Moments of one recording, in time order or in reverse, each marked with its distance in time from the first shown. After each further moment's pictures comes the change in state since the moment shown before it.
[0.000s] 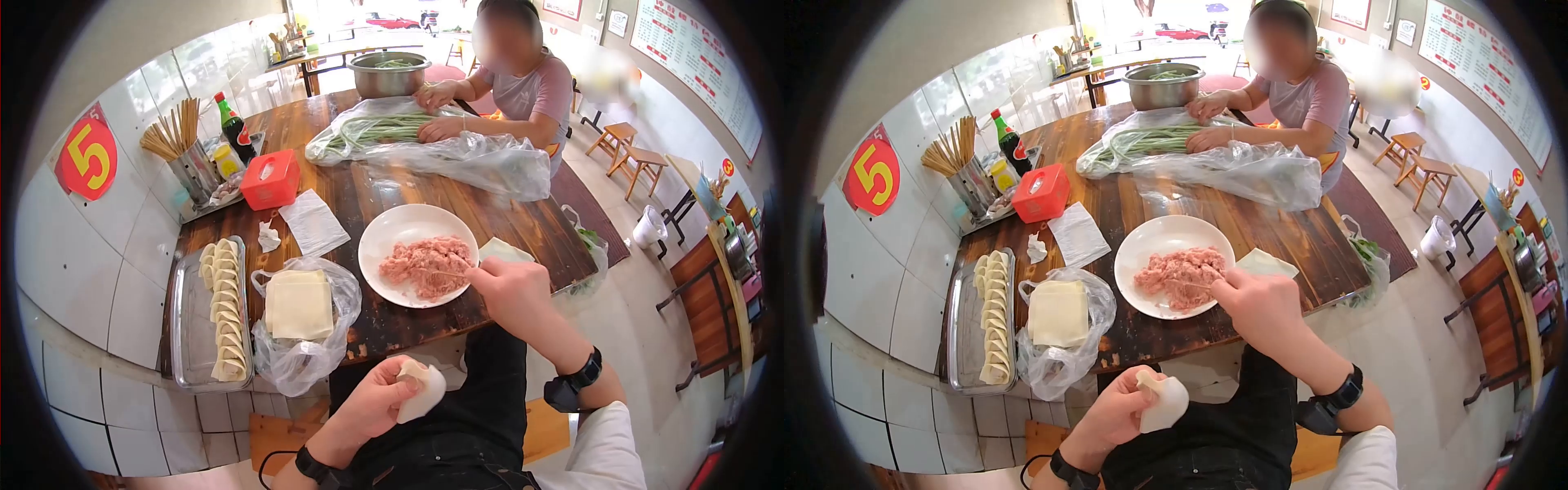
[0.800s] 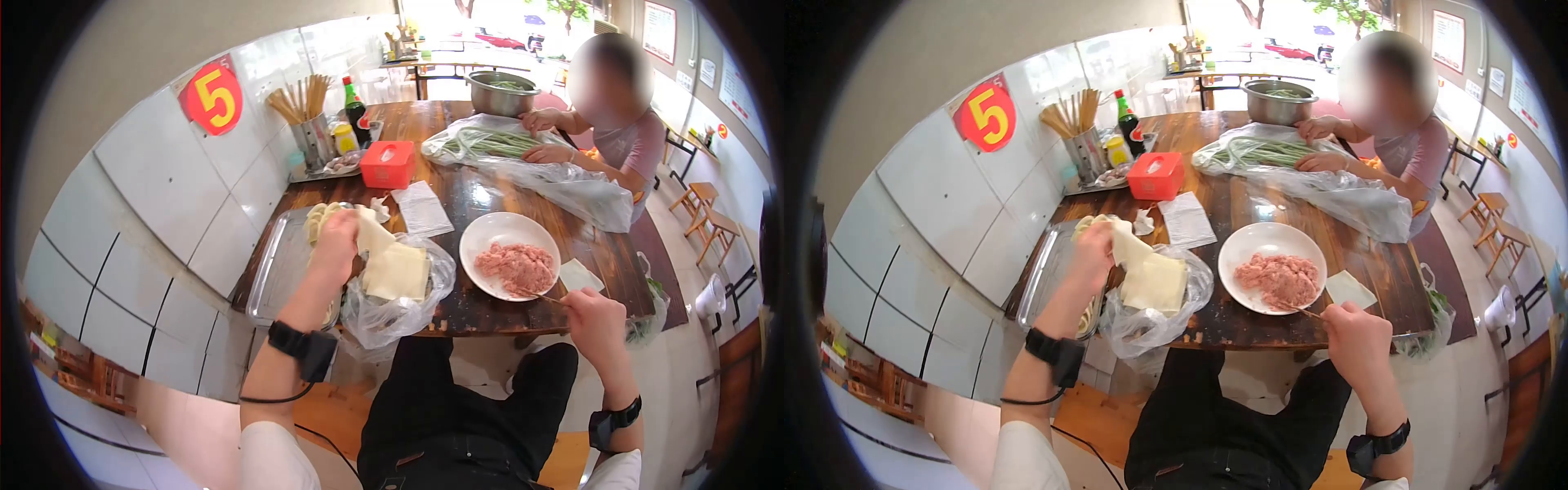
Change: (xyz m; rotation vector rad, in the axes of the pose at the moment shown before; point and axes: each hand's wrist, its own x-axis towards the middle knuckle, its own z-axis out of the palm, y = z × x) left_hand -0.026 0.210 -0.064 1.084 0.760 0.784; right_hand -0.033 -0.006 -0.020 0.137 -0.077 0.206
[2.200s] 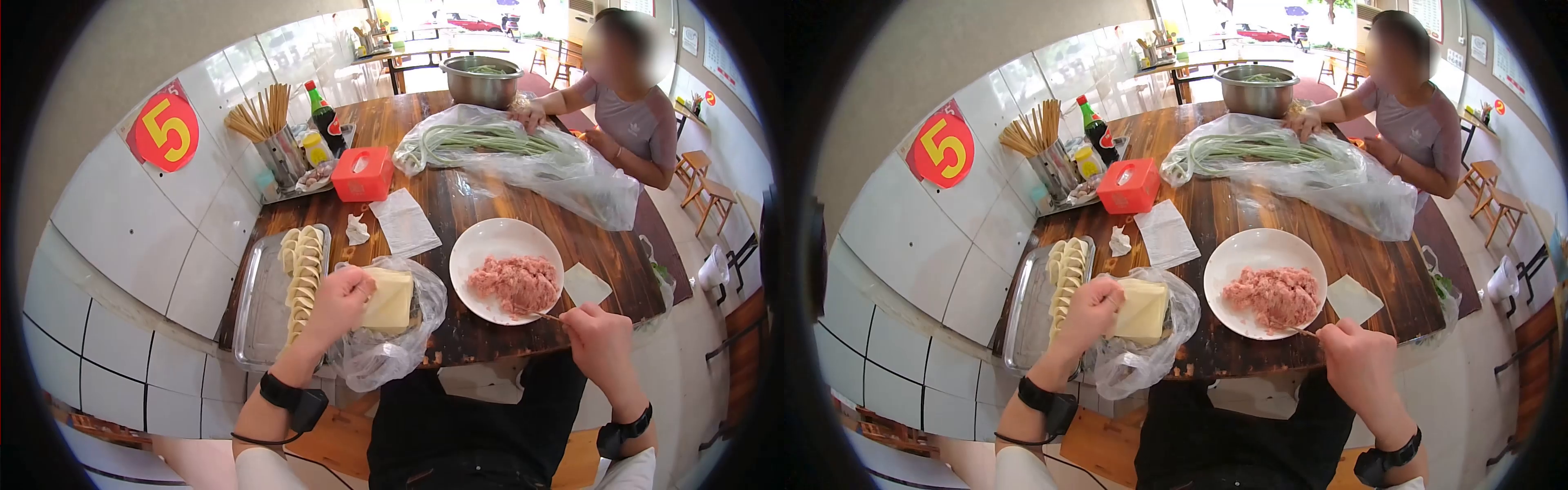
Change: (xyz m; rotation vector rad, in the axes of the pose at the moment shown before) left_hand -0.032 -0.001 0.028 0.418 -0.270 0.153; right_hand 0.013 -0.002 0.008 0.014 -0.068 0.027
